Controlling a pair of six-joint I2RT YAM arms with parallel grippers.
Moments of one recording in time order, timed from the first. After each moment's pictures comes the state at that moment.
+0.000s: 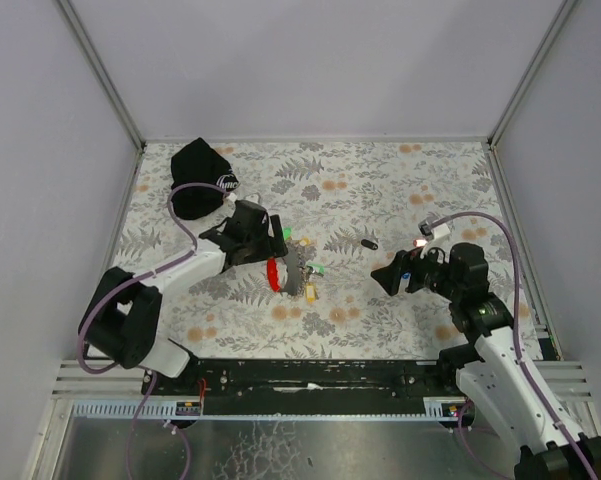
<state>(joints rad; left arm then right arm) -0.50 1.48 0.87 -0.25 0.00 -0.66 0.25 0.61 0.45 -0.25 -0.47 0.25</state>
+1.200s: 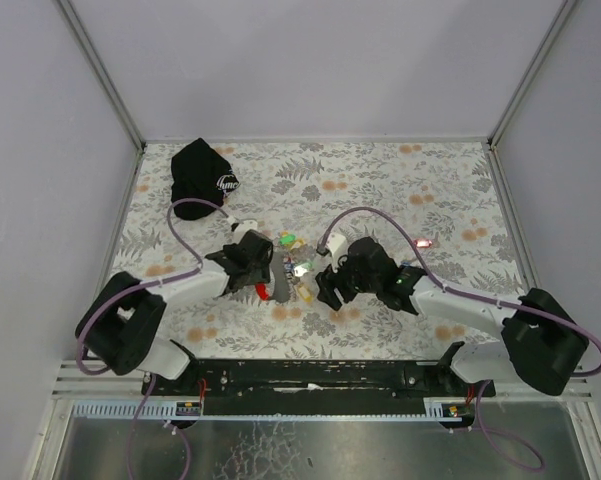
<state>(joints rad) -0.61 1.48 0.69 -0.26 -0.37 -0.59 0.83 1.29 0.63 -0.03 -0.20 0.05</state>
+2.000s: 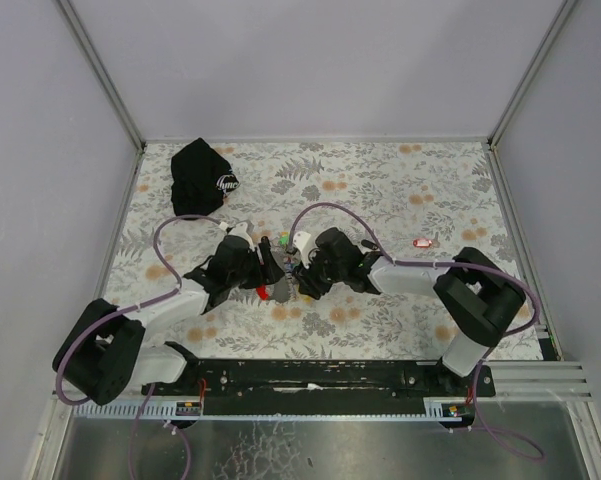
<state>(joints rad) -0.53 1.25 0.48 0.07 0.06 -0.69 0.85 1.67 0.84 0.07 -0.30 -0.09</state>
